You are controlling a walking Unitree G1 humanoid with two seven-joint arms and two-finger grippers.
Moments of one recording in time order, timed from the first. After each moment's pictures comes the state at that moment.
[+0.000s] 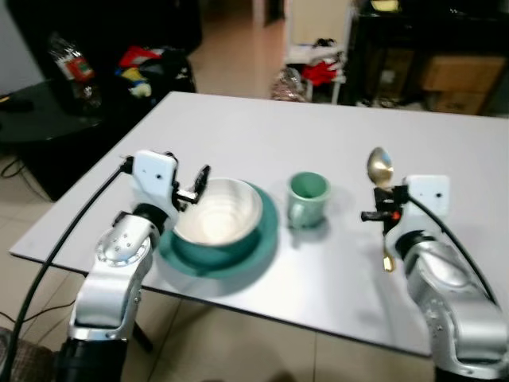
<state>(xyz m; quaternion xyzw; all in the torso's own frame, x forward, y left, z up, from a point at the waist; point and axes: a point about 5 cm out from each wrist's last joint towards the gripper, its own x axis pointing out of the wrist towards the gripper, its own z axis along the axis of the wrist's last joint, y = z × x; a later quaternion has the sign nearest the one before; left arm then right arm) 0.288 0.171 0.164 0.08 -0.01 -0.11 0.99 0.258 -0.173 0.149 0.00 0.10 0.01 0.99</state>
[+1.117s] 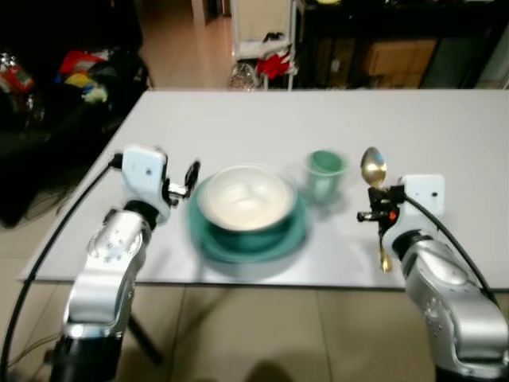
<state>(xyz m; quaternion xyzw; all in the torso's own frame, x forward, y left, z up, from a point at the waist) 0.289 0.180 0.167 0.09 -0.01 -0.09 0.99 0.258 -0.173 0.147 0.00 0.11 0.03 0.99</state>
